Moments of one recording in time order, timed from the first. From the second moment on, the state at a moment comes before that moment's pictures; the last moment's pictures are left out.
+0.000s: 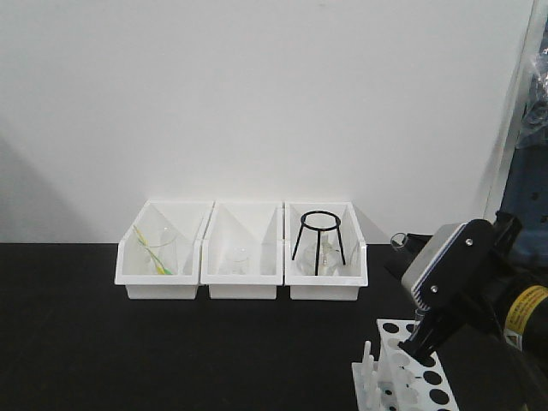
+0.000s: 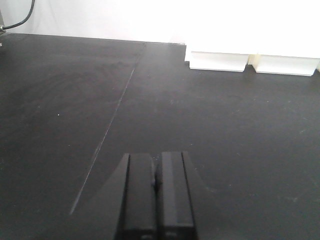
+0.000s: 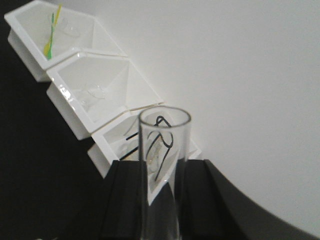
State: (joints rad) left arm 0.08 -0.01 0.03 0.05 0.29 -0.17; right arm 0.20 1.35 -0.85 -0.84 -0.30 -0.04
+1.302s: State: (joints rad) left arm 0.08 -0.01 0.03 0.05 0.29 -0.17; right arm 0.20 1.40 -0.91 -0.63 -0.23 0.57
